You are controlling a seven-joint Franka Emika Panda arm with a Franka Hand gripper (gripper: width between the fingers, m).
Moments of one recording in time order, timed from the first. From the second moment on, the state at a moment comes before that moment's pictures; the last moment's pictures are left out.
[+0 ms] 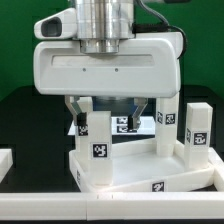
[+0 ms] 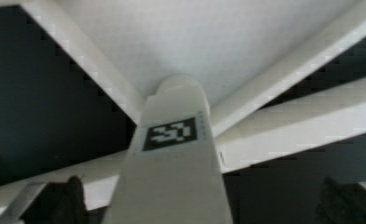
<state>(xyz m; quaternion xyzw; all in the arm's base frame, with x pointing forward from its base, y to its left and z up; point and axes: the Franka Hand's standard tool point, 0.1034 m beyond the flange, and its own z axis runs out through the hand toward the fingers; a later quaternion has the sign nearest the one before) 0.621 -0.037 0.111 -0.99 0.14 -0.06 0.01</state>
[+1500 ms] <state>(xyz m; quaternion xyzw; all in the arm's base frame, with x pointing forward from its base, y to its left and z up) 0.624 -0.038 0.108 -0.77 0.64 -0.04 0.06</state>
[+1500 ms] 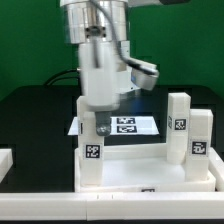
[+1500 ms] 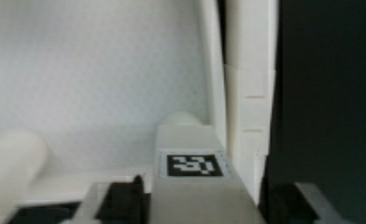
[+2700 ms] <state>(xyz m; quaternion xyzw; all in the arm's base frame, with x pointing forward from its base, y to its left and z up) 0.623 -0.060 0.113 -0.99 0.16 -0.06 0.01</state>
